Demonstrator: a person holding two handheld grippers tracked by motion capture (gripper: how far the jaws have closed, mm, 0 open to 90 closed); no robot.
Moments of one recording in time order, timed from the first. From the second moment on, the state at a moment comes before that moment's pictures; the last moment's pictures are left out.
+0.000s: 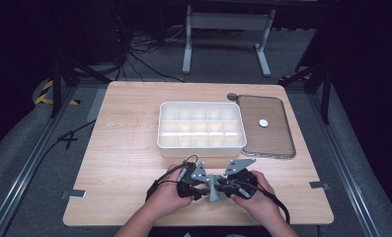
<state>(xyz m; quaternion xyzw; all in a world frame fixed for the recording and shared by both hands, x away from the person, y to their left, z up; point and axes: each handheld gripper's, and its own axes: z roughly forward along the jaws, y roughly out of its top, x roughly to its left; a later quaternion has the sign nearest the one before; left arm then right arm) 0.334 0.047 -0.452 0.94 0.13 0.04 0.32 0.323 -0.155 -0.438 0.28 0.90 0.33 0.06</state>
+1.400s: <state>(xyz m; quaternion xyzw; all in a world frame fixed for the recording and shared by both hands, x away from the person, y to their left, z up) 0.322 0.025 -0.449 0.93 0.08 0.05 0.34 0.332 -0.175 -0.460 0.28 0.90 0.33 -0.05</state>
